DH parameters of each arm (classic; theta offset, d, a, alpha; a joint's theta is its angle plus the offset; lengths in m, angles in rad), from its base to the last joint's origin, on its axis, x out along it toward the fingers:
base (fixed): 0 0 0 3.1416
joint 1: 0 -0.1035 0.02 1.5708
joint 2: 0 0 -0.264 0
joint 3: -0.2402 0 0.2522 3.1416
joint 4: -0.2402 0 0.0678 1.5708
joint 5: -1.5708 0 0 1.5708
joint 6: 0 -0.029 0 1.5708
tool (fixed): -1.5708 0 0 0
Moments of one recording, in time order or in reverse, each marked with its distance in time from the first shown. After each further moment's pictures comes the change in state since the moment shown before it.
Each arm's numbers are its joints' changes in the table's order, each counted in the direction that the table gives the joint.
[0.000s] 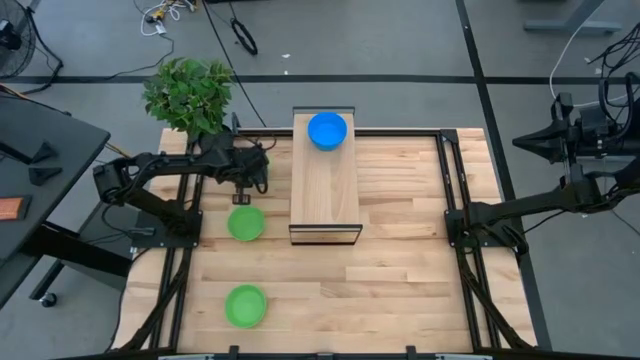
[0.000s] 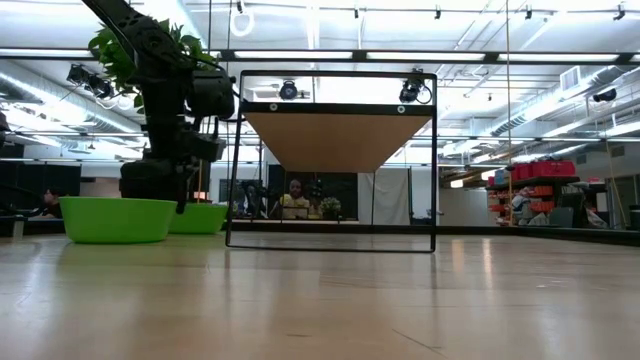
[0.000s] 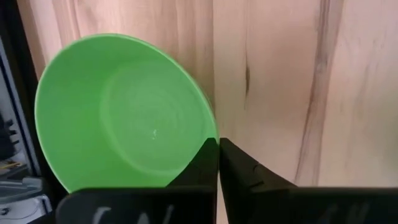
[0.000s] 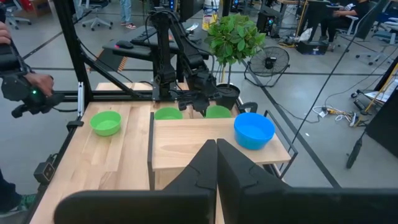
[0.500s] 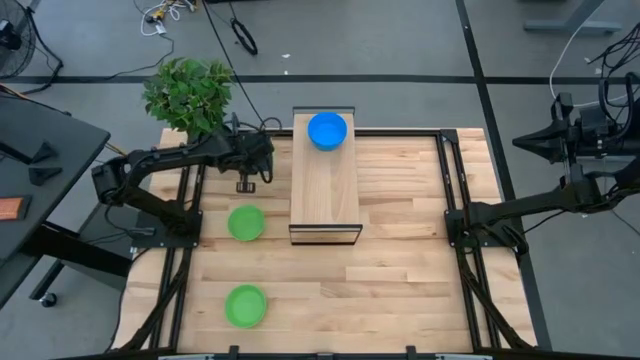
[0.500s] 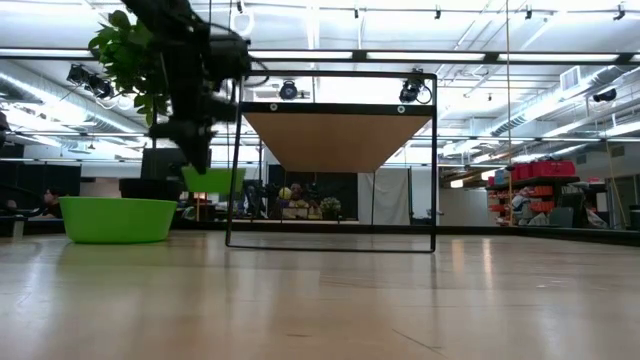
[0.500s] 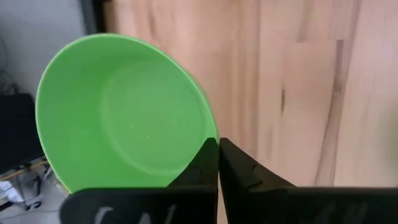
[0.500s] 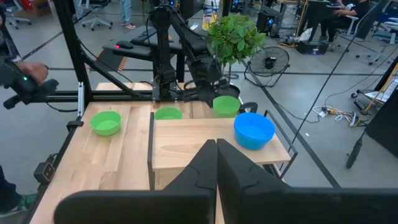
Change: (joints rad) left arm 0.020 -0.016 -0.251 -0.201 -0.060 0.000; right arm 0.000 0.000 0.000 0.000 0.000 0.000
